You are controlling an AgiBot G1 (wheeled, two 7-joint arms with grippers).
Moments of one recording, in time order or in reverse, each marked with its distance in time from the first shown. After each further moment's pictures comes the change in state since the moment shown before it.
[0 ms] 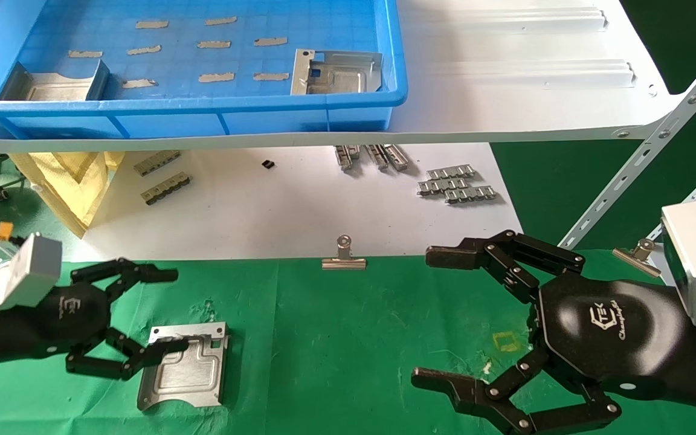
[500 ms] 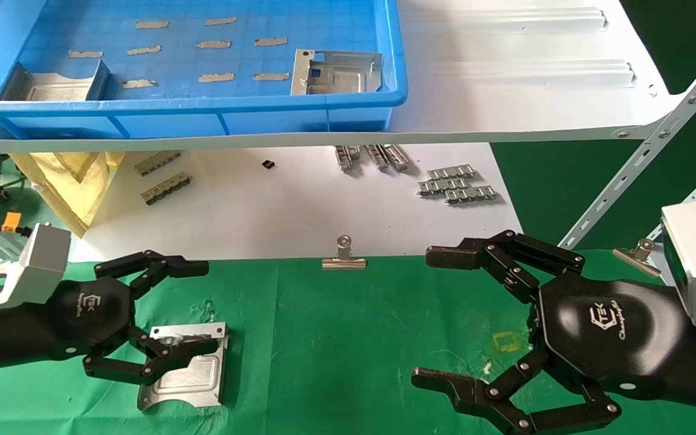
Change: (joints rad) left arm 0.109 -0.016 -0.176 -0.207 0.006 -0.024 -0.123; right arm 0.000 0.000 0.000 0.000 0.000 0.000 0.000
